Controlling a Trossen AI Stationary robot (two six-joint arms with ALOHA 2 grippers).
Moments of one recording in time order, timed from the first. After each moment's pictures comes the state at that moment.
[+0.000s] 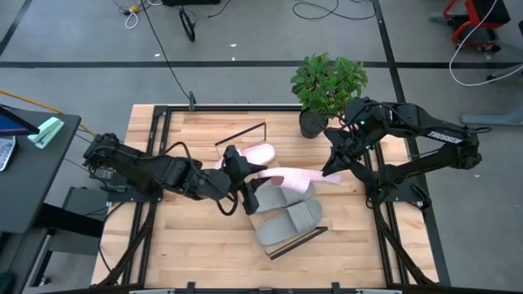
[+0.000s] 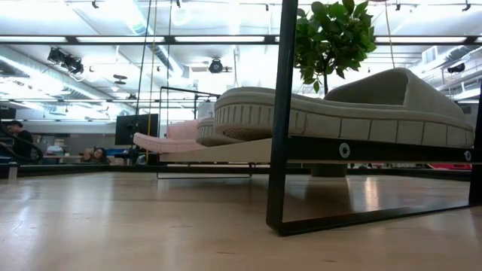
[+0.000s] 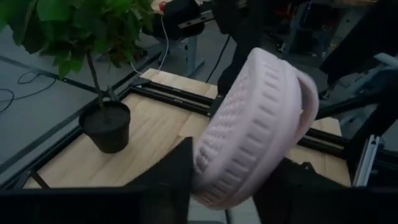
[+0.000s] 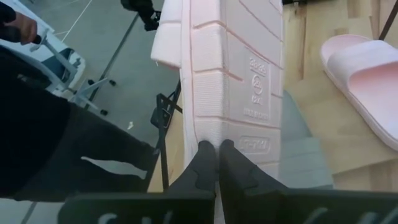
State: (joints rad) left arm -0.37 1.55 1.58 -0.42 -0.69 -0.38; right arm -0.13 1.15 1.45 -1.01 -0.59 0.07
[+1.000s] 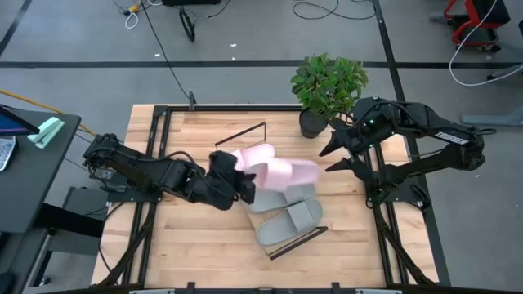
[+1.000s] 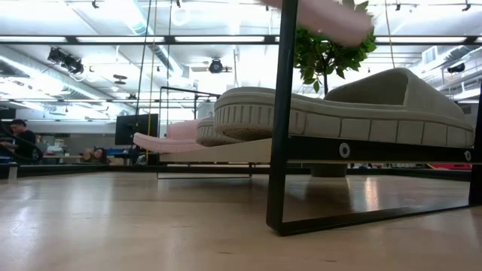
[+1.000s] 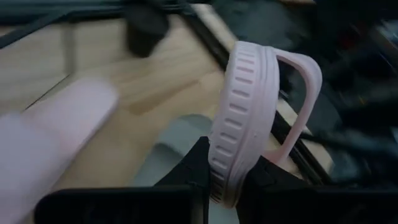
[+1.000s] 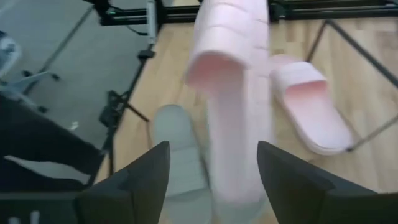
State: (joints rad) left arm -0.39 1.55 1.58 -0.74 -0.73 -1.17; right arm -0.13 1.10 1.45 -1.03 -0.41 -0.05
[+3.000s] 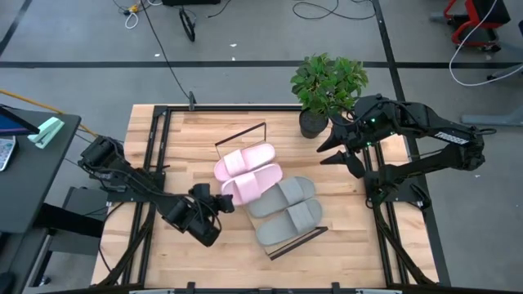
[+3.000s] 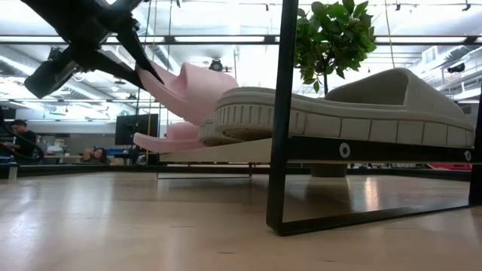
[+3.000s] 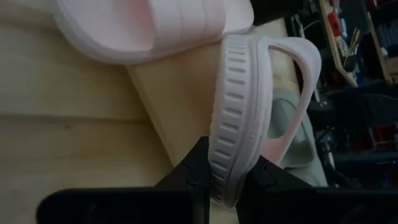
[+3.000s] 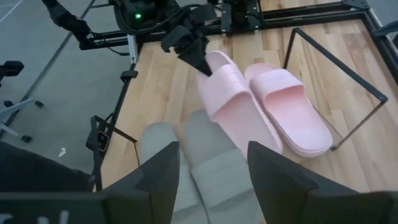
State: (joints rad) left arm -0.62 1.55 0.94 -0.53 -0.94 -2.14; right arm -0.13 1.11 1.45 -0.97 -0.32 0.05
